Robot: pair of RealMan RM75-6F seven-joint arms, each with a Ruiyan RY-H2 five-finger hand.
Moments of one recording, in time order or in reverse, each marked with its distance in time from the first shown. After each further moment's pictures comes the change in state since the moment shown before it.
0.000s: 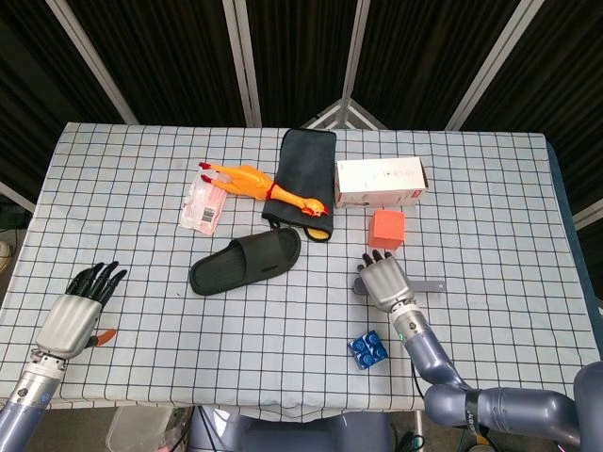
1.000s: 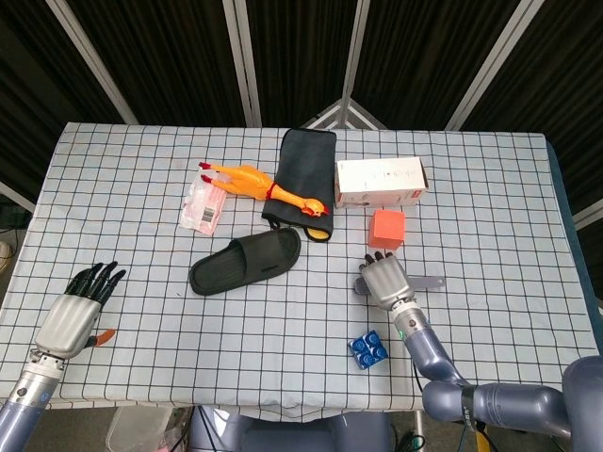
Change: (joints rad) left arm -0.005 0.001 0.008 0.002 -0.010 -0.001 0.000; right arm 0.031 -0.021 -0.039 0.058 0.006 0.006 0.074
